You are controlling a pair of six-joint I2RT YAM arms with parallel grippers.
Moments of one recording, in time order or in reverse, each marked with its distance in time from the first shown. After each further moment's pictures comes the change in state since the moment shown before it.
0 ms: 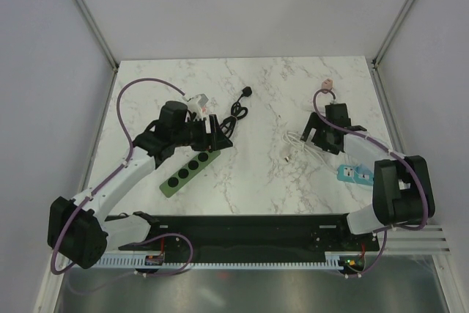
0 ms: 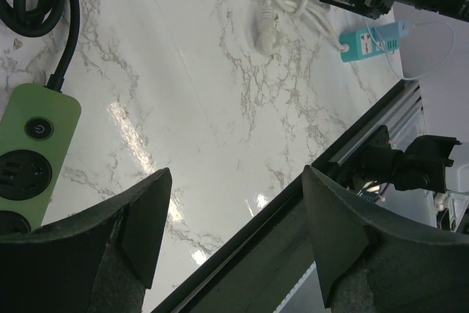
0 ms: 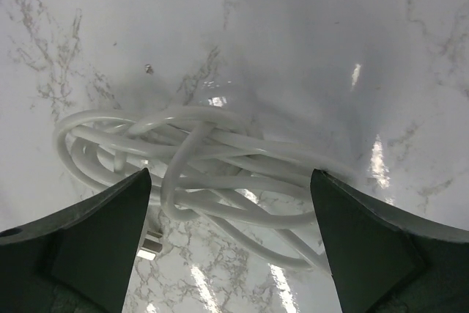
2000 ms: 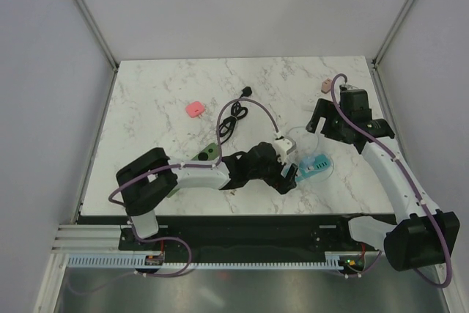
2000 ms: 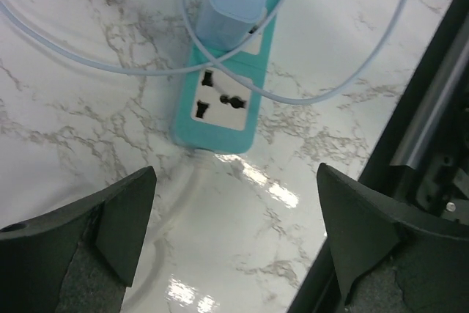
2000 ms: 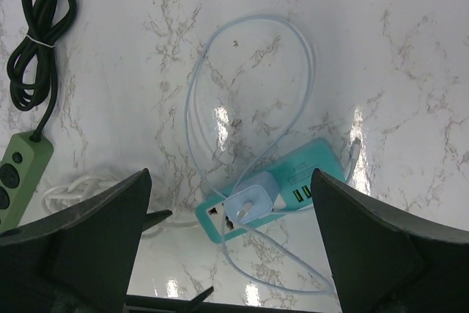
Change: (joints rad) left arm -0.634 0.586 0.093 0.554 -0.348 0.162; right arm 0.027 -0.308 0.233 -0.401 -0.043 -0.080
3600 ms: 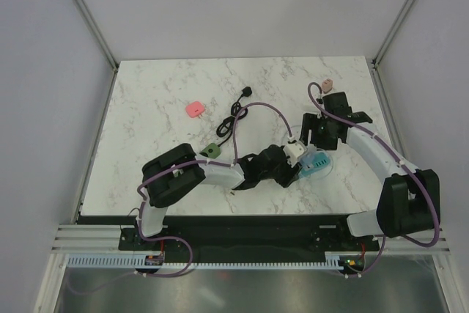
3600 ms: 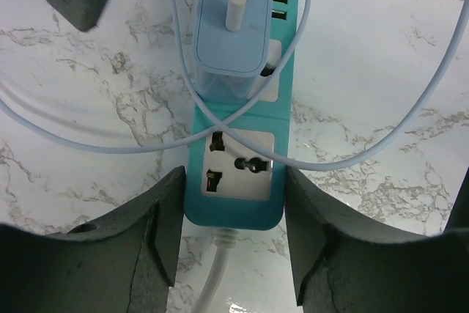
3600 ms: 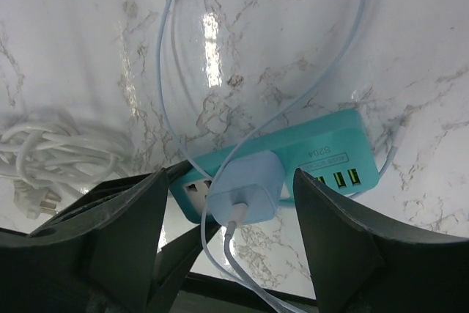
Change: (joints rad) left arm -0.010 0.224 0.094 0.171 -0.073 0.219; right arm 0.034 0.227 -0.022 -0.005 -0.135 -0.119
